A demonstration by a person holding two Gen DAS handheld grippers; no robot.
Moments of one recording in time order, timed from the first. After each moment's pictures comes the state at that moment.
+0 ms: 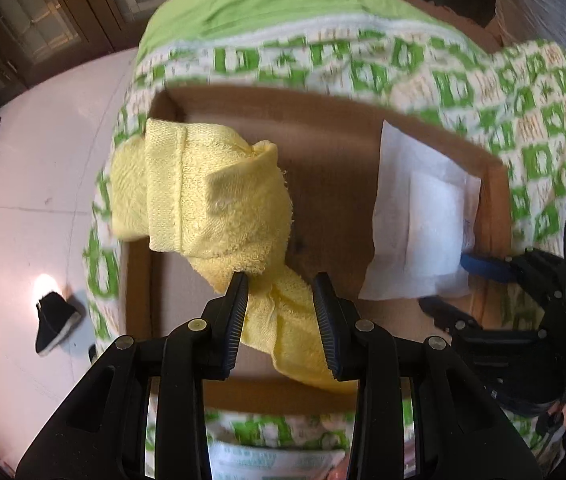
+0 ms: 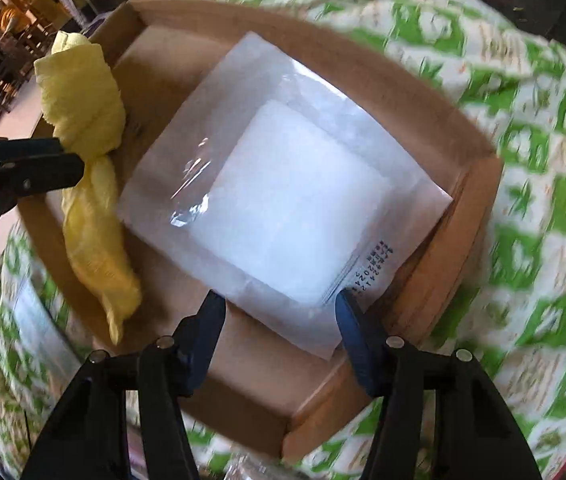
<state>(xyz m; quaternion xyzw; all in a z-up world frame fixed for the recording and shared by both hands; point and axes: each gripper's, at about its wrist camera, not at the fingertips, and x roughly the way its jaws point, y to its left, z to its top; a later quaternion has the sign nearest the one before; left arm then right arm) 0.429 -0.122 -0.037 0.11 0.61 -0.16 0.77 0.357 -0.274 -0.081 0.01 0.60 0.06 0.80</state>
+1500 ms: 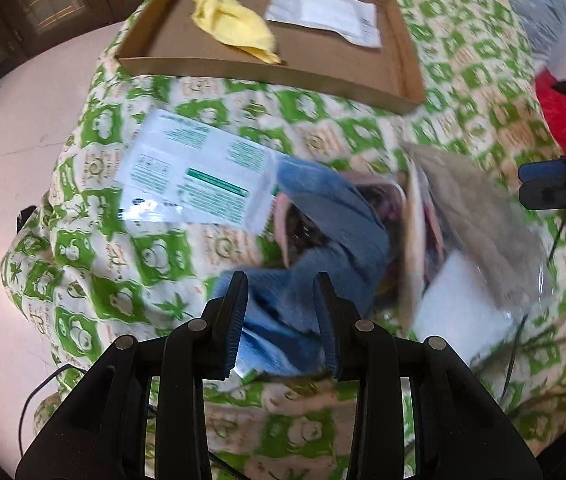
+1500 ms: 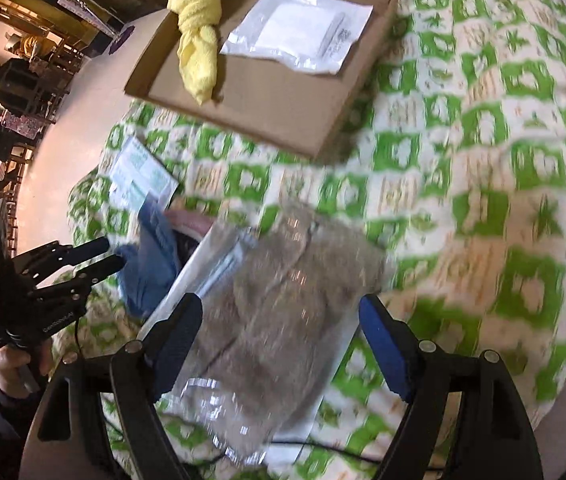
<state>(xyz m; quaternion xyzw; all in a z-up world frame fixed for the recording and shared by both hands) 0.171 -0.049 -0.040 0.10 0.62 -0.20 0.75 0.159 -0.304 -0.040 0.11 0.64 0.14 0.75</state>
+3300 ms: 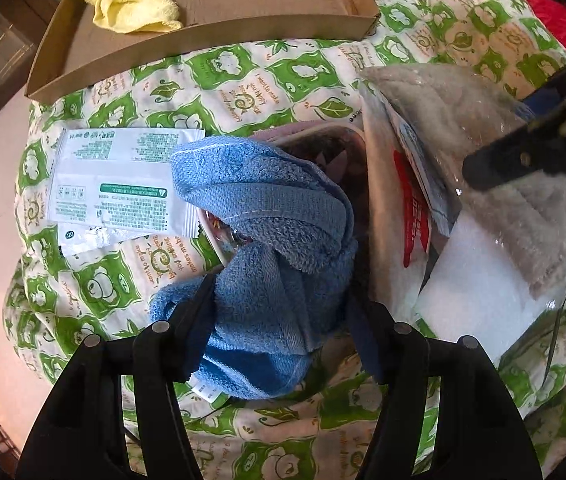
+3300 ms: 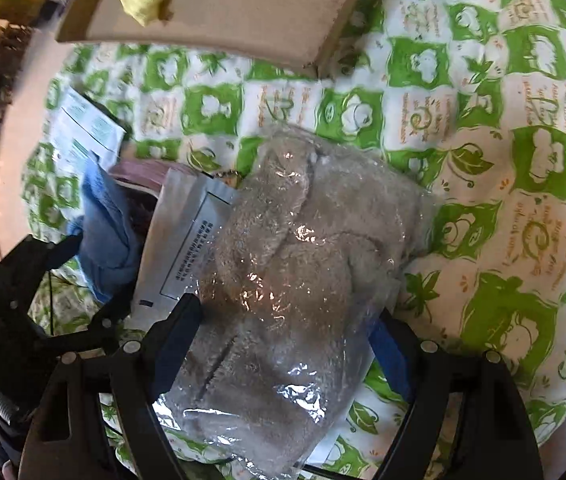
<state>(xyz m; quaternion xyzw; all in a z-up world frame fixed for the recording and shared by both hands) 0.174 -0.141 -0.093 0.21 0.64 -0.23 0.70 0.191 -0.268 -0.099 0.08 0.75 0.08 0.65</state>
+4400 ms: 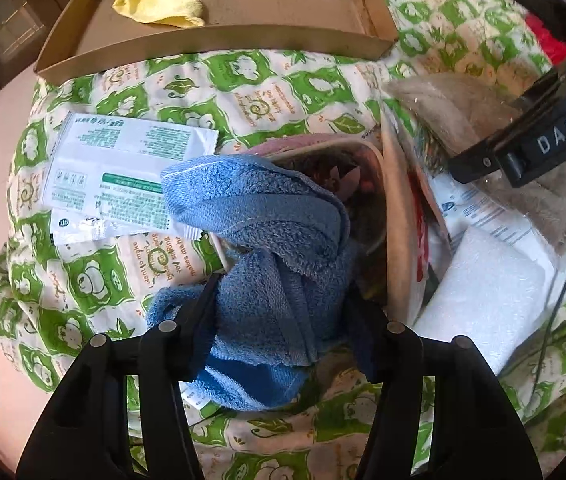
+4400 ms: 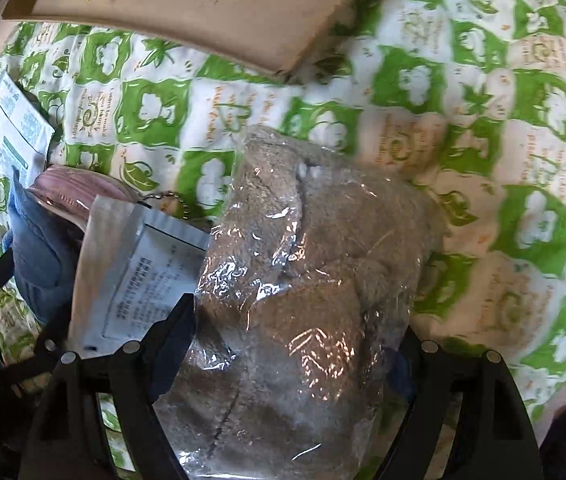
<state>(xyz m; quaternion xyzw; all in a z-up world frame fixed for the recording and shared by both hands) 0.172 -0.099 -0.093 0.15 0.63 -0.22 0.72 0.262 -0.261 -0.118 -0.01 0.77 0.02 0.64</state>
